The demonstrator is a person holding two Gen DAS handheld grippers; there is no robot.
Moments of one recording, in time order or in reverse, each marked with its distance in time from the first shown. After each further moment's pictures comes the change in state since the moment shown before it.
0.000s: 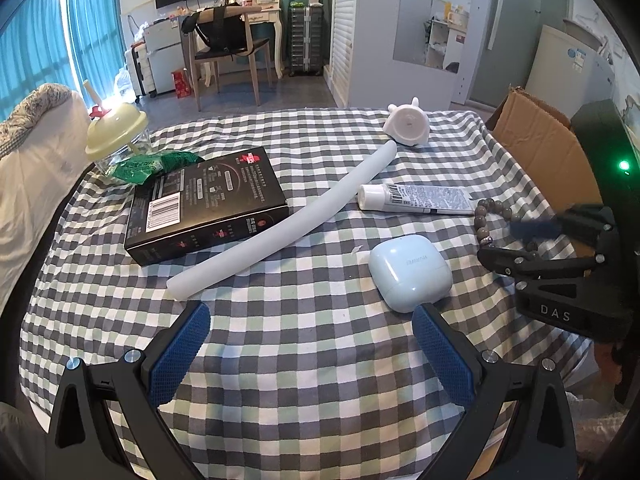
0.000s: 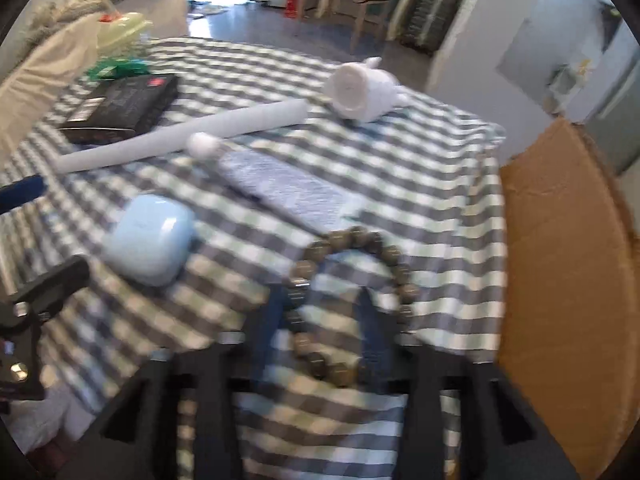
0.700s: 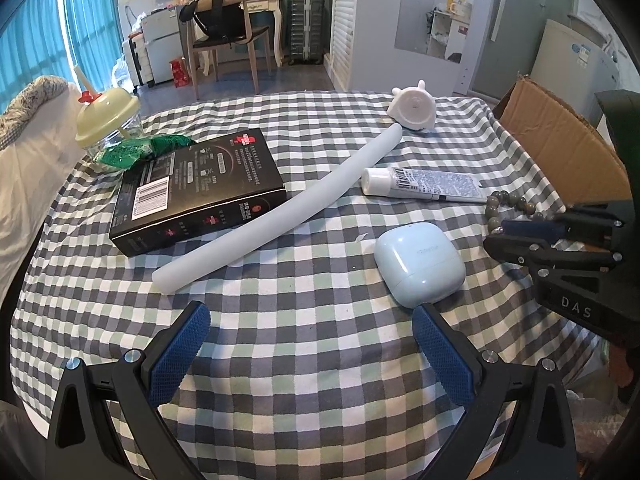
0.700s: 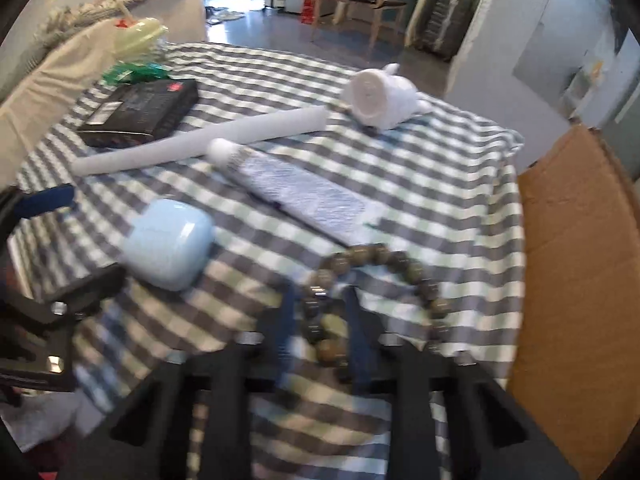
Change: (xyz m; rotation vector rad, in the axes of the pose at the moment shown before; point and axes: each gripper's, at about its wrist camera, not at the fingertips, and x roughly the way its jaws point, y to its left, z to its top) left arm 0.014 0.000 -0.002 0.000 0.037 -0.001; right arm -0.005 0.005 -0.001 -0.046 -0.033 0.111
